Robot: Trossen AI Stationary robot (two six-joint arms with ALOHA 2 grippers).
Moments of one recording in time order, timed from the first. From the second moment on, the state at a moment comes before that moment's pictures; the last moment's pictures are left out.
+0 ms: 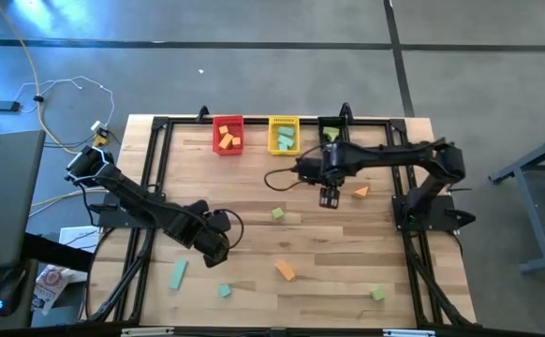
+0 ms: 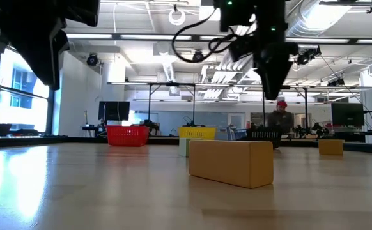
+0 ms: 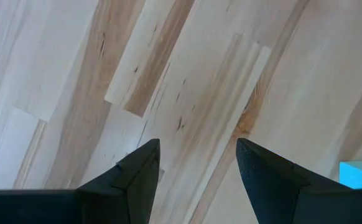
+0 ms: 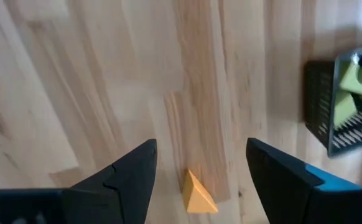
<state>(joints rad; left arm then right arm) -0.38 1.50 1.06 -0.98 -0.28 -0.91 -0.10 1.68 1.35 -1.24 0.20 0.08</state>
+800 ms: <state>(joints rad) -0.38 1.50 1.06 -0.97 -0.32 -0.85 -0.12 1.21 0.83 -1.02 0.20 0.04</state>
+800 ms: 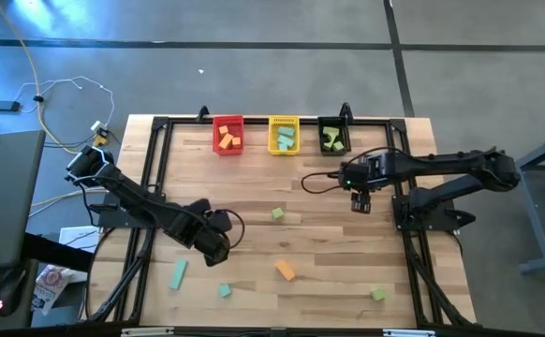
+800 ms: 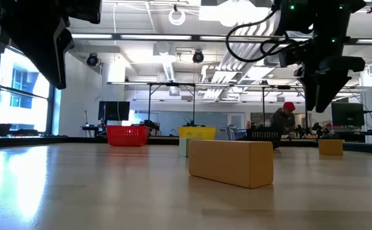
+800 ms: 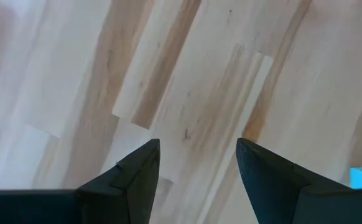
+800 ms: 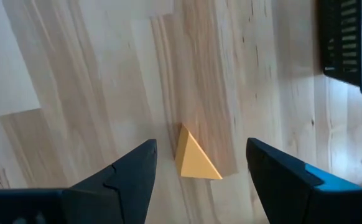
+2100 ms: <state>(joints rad) -0.16 1.50 1.06 -0.97 -0.37 -0.52 -0.19 1.69 0.83 -1.03 0.25 0.07</state>
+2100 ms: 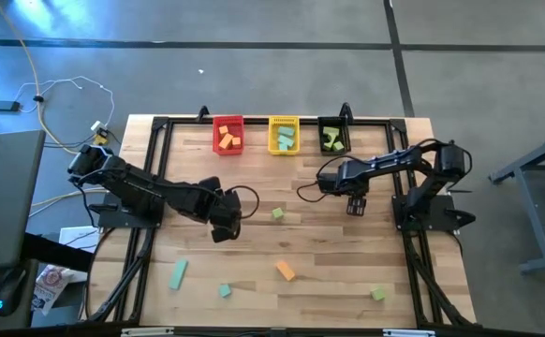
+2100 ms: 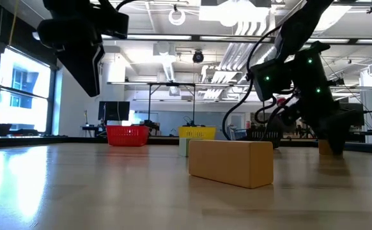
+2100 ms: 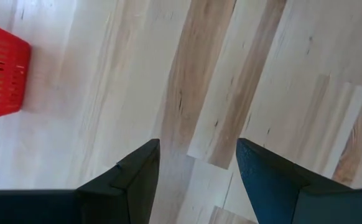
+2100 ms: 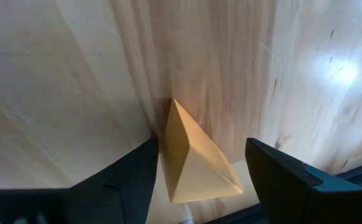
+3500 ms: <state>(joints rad) -0.09 1.51 1.06 -1.05 -0.39 -0.38 -0.16 1.70 0.92 -1.07 0.16 0.13</state>
